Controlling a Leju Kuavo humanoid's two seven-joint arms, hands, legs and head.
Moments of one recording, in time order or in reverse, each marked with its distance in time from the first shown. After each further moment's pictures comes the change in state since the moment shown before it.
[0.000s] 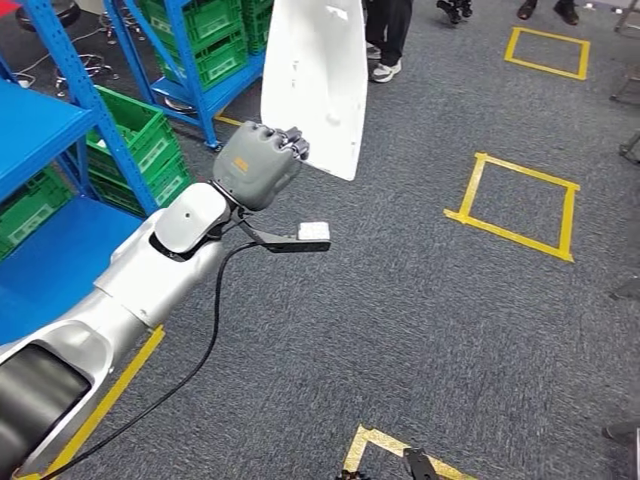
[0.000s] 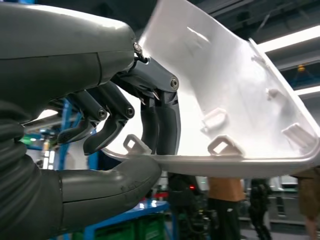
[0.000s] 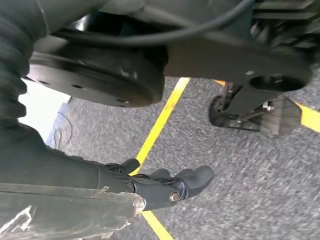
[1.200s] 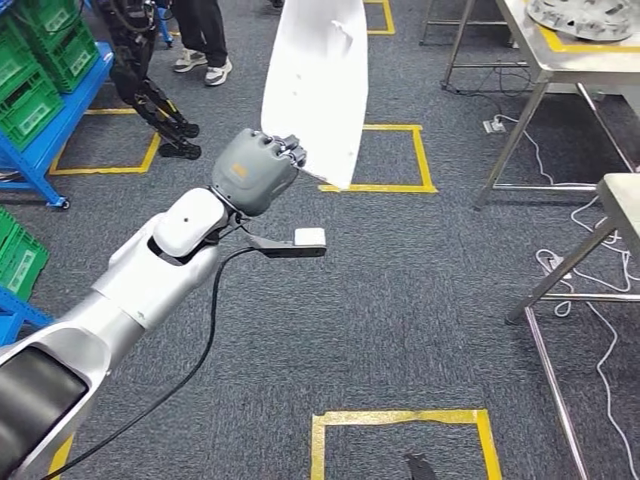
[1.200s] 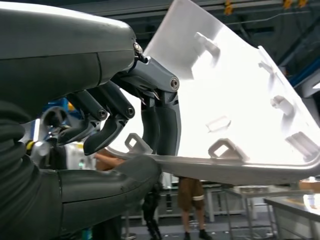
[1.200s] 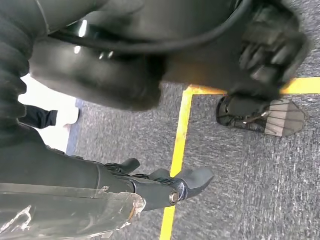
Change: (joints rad) left arm 0.017 0.027 -0.005 -0.014 0.000 -0.002 -0.001; right arm 0.007 0.006 0.000 0.000 0.002 -0.002 -0.004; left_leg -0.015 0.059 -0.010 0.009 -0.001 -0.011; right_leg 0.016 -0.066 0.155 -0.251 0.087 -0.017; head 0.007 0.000
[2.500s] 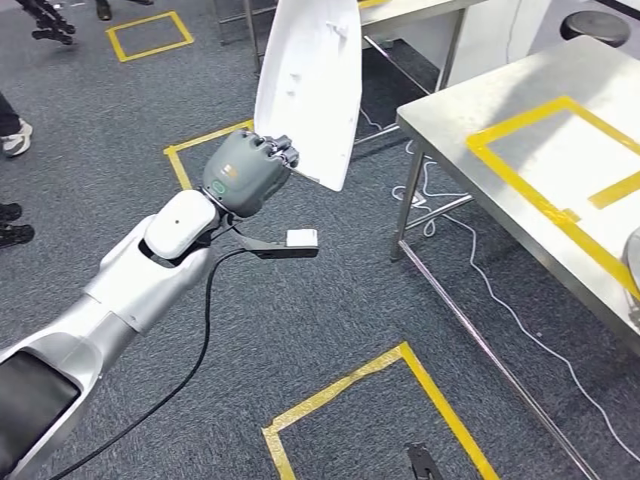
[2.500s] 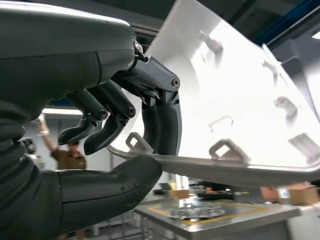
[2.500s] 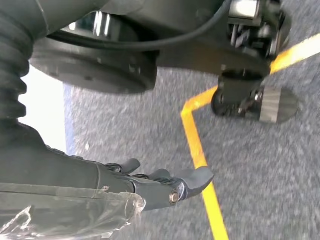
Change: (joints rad) left arm 0.010 0.032 -0.005 -0.014 0.002 0.002 -0.003; right arm -0.018 0.003 0.001 0.000 0.017 -0.004 0.006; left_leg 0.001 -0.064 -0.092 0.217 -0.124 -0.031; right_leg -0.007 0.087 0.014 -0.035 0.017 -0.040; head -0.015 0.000
